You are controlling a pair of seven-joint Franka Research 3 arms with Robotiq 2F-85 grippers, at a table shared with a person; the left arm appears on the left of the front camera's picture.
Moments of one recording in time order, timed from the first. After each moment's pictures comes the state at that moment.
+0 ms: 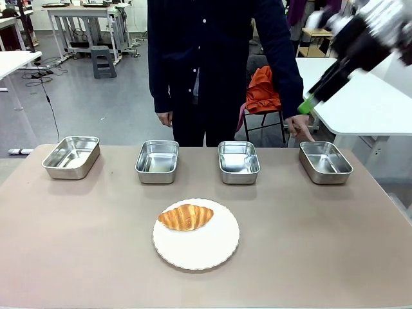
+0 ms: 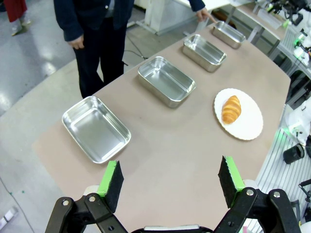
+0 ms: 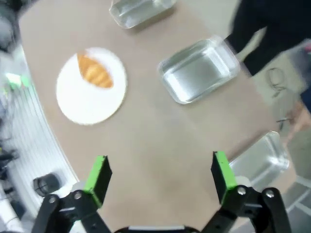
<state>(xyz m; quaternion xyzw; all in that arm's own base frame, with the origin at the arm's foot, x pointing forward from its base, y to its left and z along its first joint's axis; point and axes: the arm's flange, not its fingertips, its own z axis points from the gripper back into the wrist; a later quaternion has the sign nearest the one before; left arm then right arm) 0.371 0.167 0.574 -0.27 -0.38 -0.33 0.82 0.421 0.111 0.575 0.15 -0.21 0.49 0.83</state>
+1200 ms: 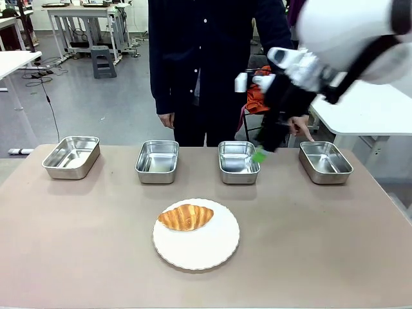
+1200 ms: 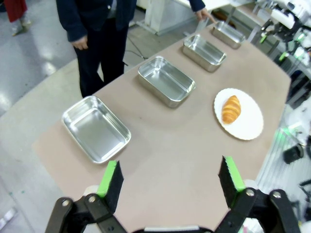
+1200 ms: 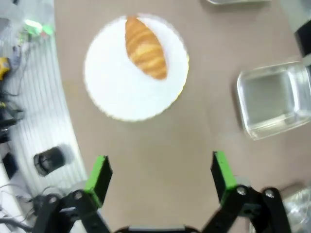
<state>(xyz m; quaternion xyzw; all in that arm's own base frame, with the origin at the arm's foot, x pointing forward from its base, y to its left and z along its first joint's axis) 0.371 0.167 0.574 -0.27 -0.38 -0.33 0.82 0.415 0.232 0.504 0.15 -0.13 0.60 0.77</state>
